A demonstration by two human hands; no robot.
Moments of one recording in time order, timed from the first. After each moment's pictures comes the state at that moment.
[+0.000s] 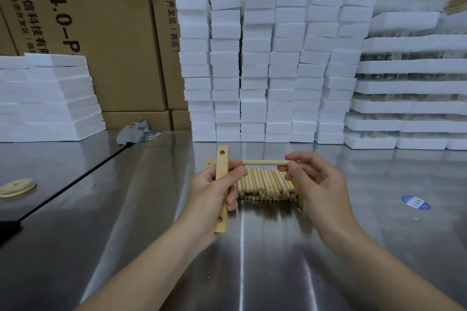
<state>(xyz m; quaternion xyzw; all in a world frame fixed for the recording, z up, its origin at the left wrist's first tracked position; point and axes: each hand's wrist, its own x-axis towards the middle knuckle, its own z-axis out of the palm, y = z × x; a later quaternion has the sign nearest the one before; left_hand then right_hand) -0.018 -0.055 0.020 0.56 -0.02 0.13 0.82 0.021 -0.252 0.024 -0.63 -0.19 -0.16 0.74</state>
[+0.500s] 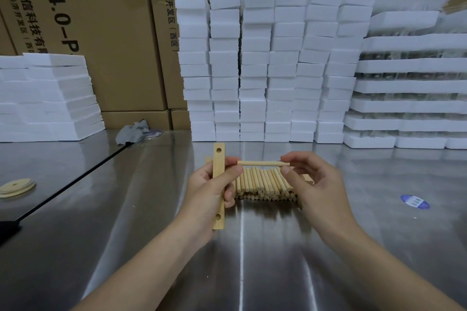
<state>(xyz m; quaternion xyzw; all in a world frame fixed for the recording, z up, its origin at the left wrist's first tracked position) -0.019 -0.054 0.023 0.56 -0.02 0.15 0.82 0.022 -0.254 0.023 -0.65 -0.24 -0.19 0.69</state>
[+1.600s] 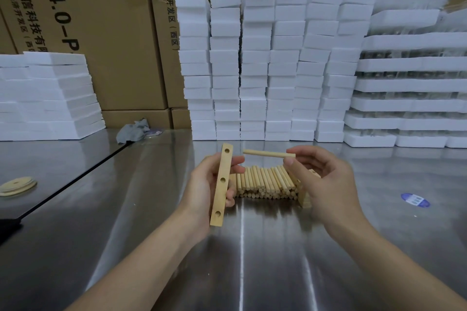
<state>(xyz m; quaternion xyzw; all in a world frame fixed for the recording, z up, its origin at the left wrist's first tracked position) -0.018 -0.044 0.026 0.56 -0.03 0.07 0.83 0.018 -0.262 0.036 -0.65 -0.22 -0.20 0.70</state>
